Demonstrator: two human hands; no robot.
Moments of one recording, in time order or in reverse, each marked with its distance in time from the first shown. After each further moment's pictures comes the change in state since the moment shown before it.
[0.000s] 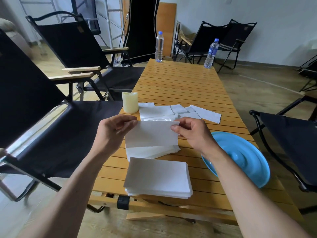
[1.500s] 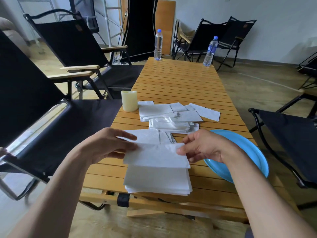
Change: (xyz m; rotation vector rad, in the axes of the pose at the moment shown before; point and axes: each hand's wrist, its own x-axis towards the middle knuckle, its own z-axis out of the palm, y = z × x) left_hand -0.007 0.024 -0.023 -0.007 -0.409 -0.692; right_hand -0.034 -0.035 -0.029 0.028 -0.383 0.598
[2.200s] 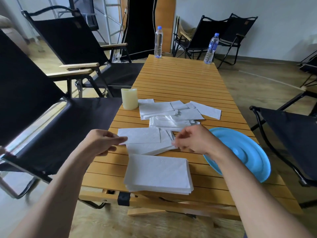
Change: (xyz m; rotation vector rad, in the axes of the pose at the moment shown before) left_hand 0.026 -0.031 -0.014 0.217 0.363 -0.048; right_hand 0.022 0.004 0.014 -0.333 0.263 -0.204
